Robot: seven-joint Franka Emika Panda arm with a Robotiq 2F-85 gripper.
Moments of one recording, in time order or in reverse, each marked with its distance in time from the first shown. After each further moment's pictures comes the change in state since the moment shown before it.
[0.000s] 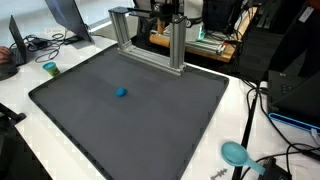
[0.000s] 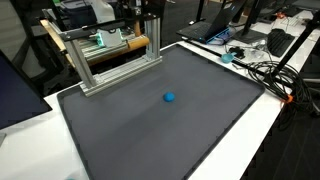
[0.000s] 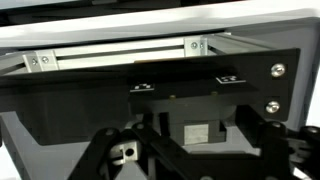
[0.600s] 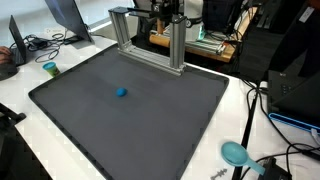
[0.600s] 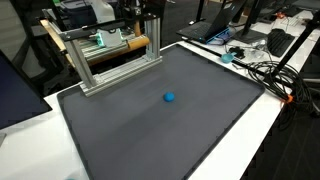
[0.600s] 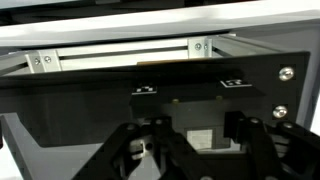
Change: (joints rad) arm 0.000 0.002 0.001 -0.012 -0.016 0.014 0.000
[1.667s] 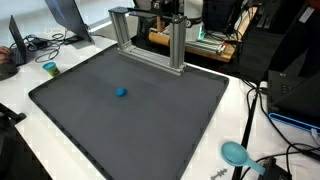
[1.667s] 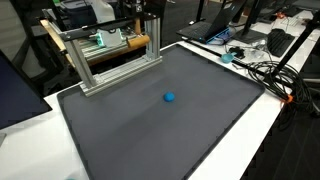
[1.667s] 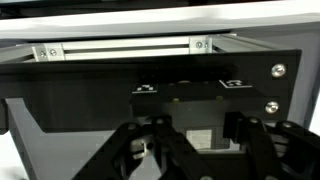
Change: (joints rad) arm 0.006 0.003 0.019 0.033 -0.019 -0.035 0.000
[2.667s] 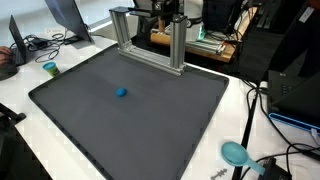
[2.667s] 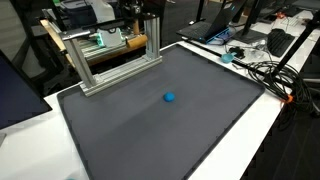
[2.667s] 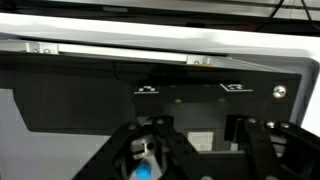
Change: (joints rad) arm 0.024 0.036 -0.050 0.026 0.007 -0.073 -0.154
